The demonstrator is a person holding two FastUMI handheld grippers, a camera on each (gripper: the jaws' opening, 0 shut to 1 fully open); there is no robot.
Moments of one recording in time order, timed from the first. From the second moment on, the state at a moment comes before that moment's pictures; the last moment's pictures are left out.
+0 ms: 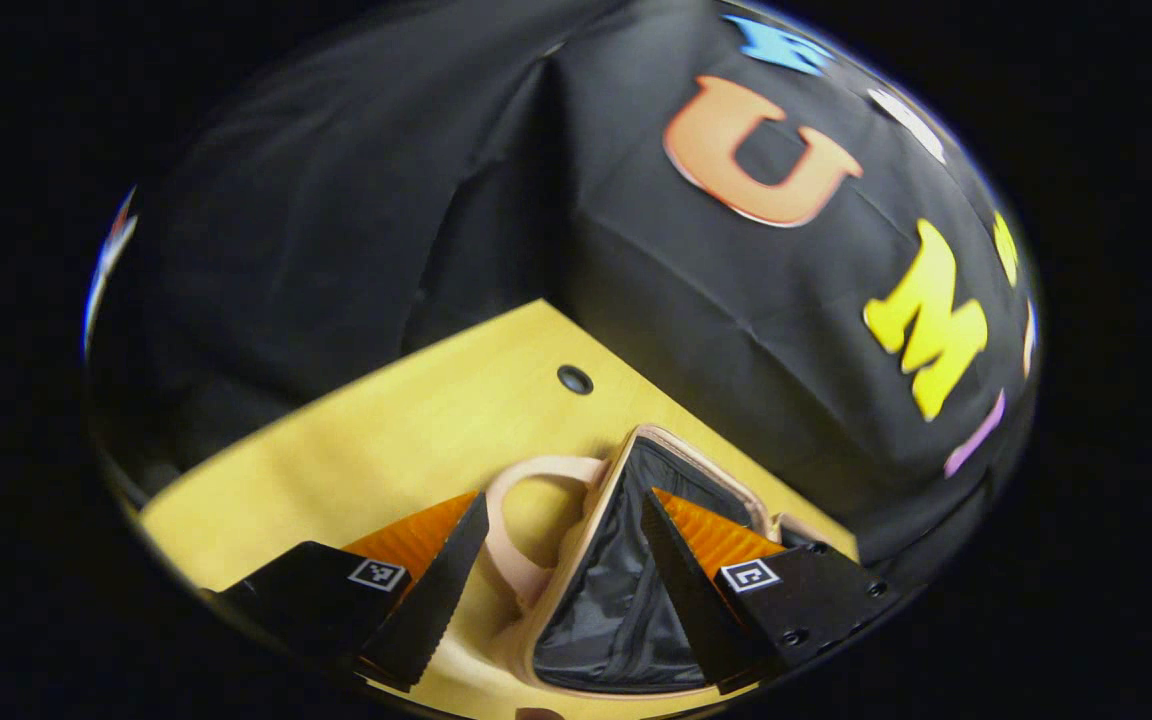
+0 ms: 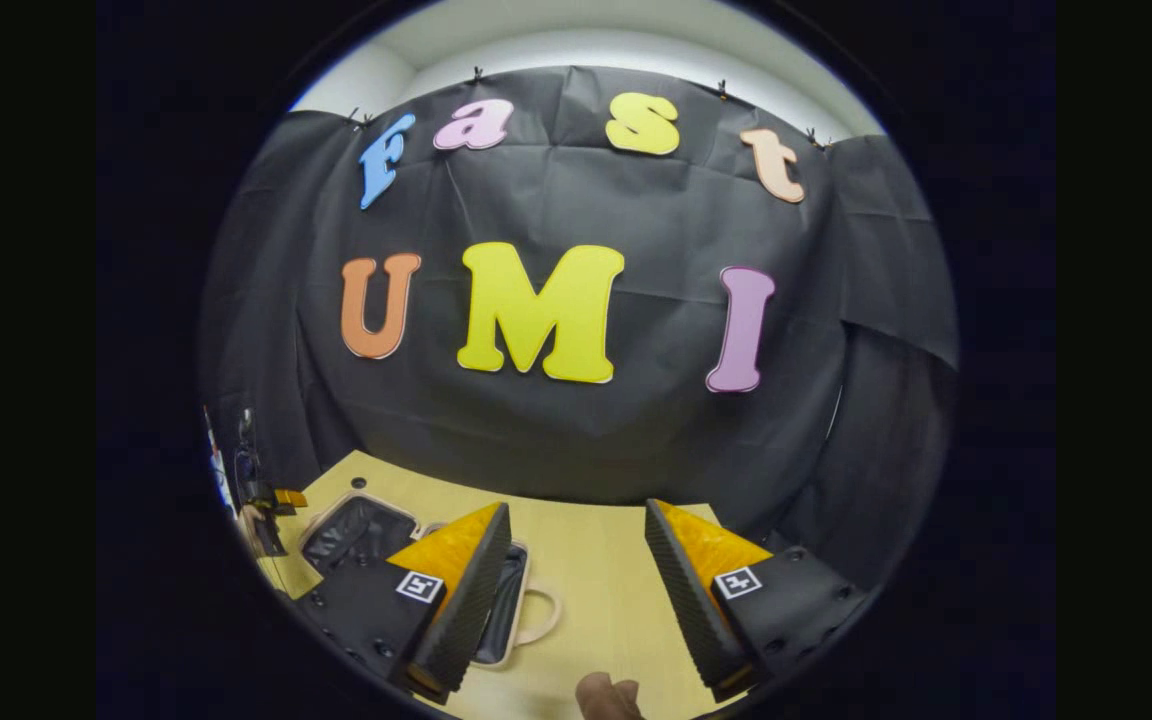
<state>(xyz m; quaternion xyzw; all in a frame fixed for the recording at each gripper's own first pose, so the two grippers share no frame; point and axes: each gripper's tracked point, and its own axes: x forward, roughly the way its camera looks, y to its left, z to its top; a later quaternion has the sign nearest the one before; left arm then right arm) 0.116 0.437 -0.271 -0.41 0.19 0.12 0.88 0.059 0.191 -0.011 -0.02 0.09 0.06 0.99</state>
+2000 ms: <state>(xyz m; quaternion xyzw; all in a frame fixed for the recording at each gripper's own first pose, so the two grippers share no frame) 0.121 0.362 -0.099 -0.47 0.07 0.02 0.88 0.046 0.100 -0.012 -0.01 0.10 0.06 0.99</state>
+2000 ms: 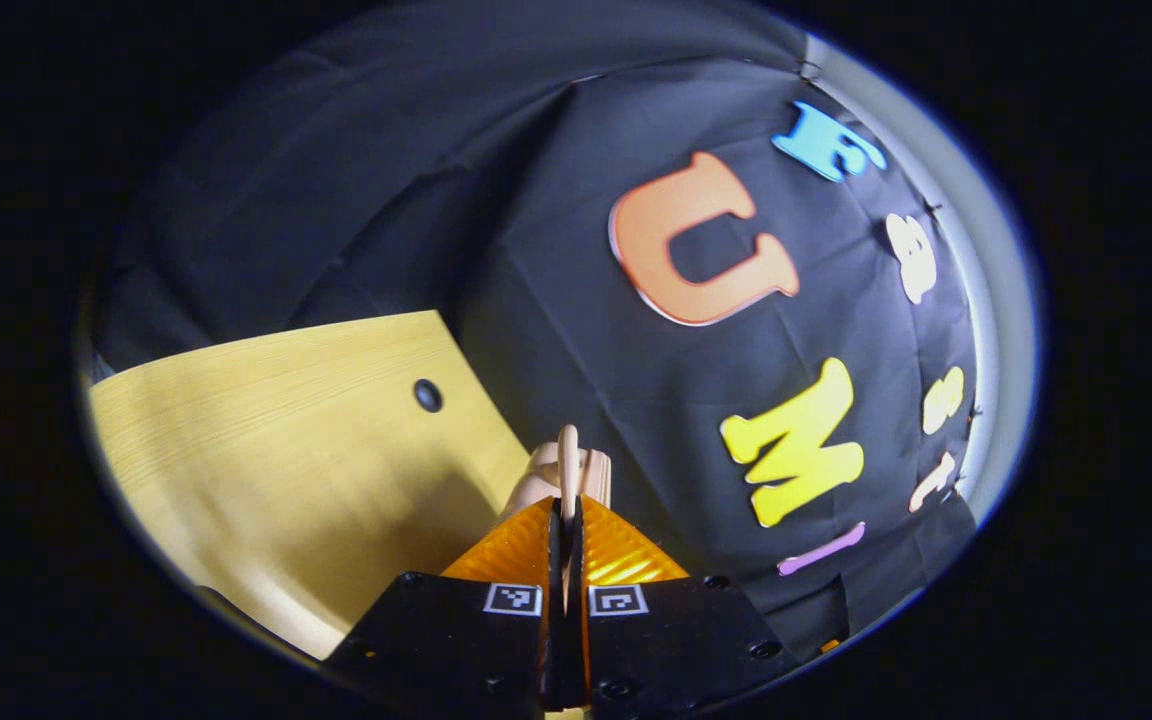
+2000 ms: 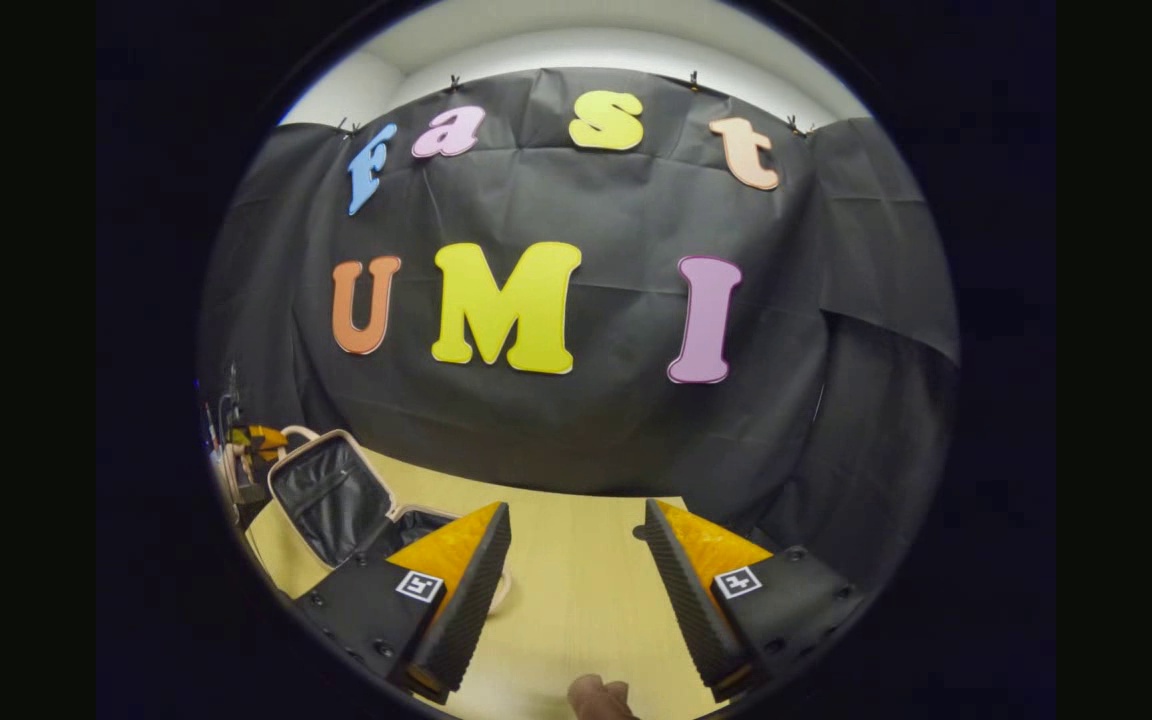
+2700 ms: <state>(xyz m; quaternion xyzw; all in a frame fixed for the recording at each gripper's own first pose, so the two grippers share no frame) 0.117 0.133 -0.048 -0.34 0.09 -0.10 0.93 0.034 0.014 -0.010 0.01 0.09 0.08 0.99</state>
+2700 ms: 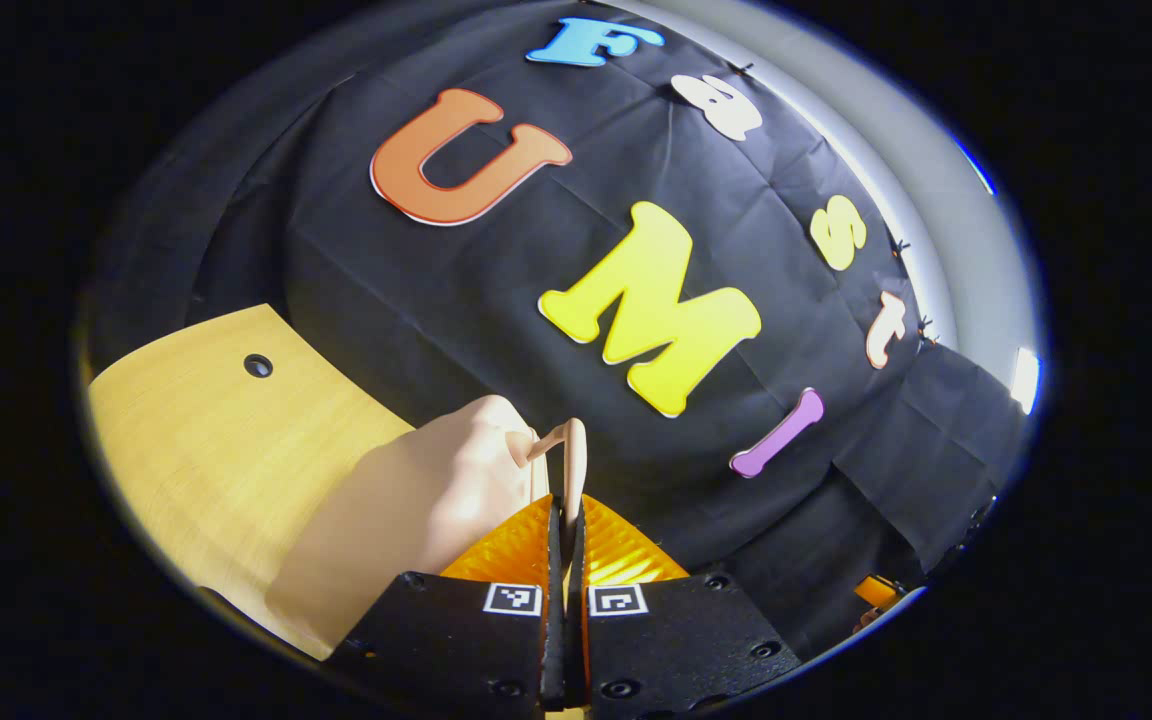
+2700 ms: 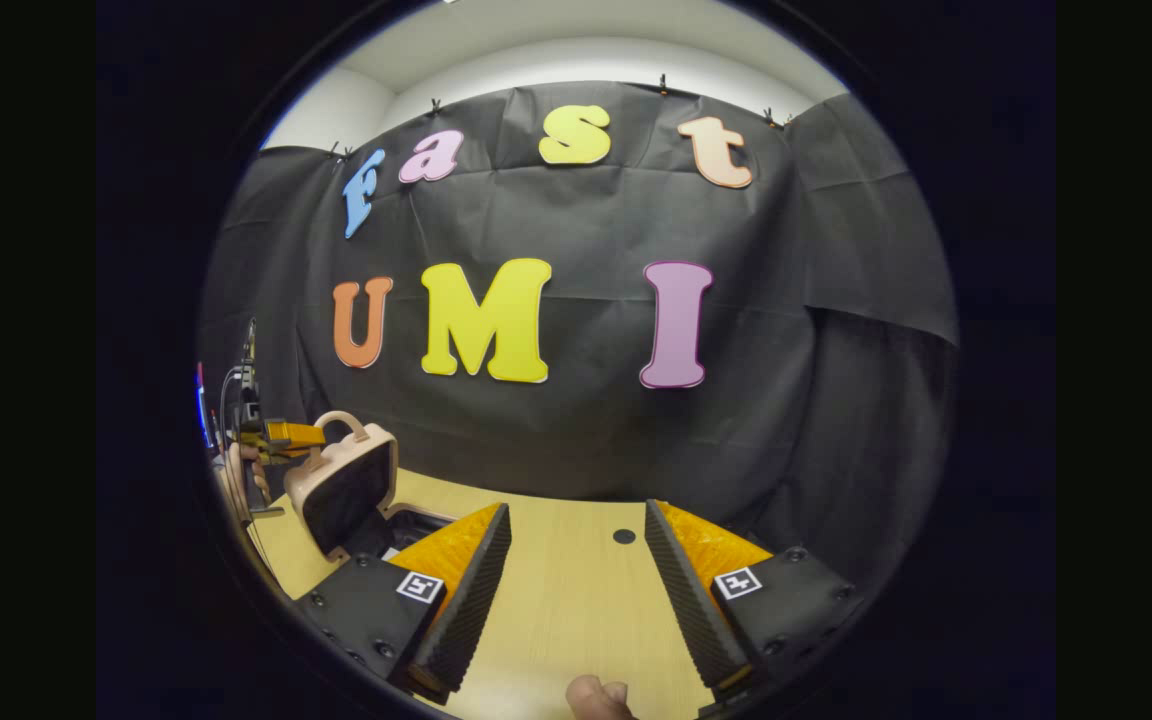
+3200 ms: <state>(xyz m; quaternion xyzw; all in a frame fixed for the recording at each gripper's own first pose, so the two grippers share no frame) 0.133 0.014 -0.121 -0.22 0.17 -0.11 0.95 0.037 -0.030 -0.048 0.02 0.12 0.07 0.99</state>
